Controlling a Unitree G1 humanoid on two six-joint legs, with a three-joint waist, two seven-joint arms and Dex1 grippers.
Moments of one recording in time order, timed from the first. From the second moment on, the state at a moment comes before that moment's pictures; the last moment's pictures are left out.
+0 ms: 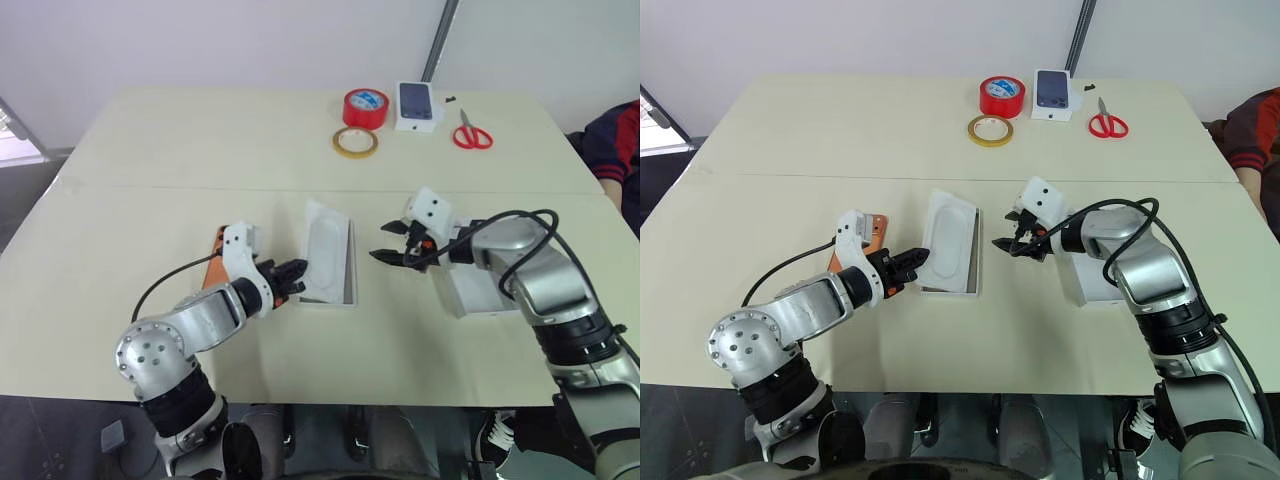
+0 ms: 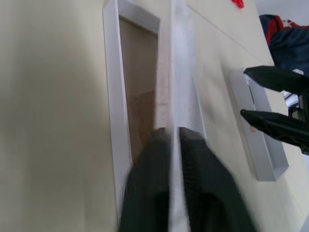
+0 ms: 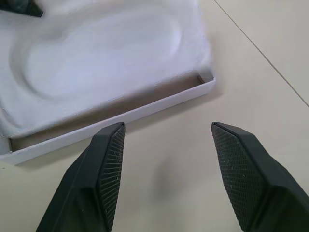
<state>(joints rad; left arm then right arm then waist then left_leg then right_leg) -0.38 -0.14 0.50 -0.52 -1.10 1.61 0.34 -0.57 -0.68 0.18 -0.10 0.20 0.63 0.93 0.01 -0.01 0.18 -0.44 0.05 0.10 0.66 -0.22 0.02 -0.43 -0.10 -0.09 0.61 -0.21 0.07</state>
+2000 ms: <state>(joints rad) 0.07 0.65 0.38 -0.57 -0.78 0.87 -0.41 -0.75 -0.36 0.46 0.06 -0.08 0.48 0.90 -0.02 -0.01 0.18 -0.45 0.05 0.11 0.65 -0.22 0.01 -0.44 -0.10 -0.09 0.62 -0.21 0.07</state>
